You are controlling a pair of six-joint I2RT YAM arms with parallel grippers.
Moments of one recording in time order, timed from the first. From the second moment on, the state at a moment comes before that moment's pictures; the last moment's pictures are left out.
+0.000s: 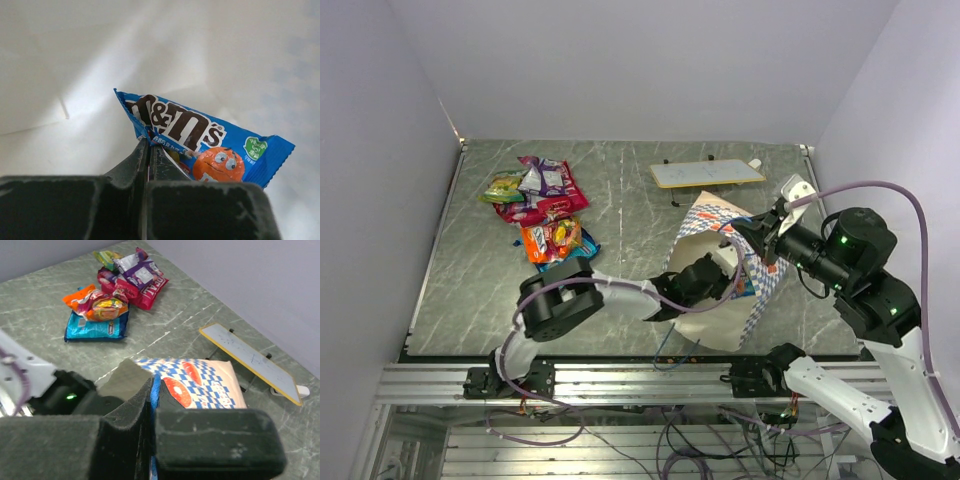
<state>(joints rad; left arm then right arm) -1.21 2.09 1.24 0.58 -0.30 -0.15 0.54 0.76 1.28 -0.69 -0.26 -0.20</state>
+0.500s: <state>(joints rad) -1.35 1.22 0.85 0.06 -0.15 -0.22 0.54 0.74 1.19 -0.53 -0.12 -0.18</state>
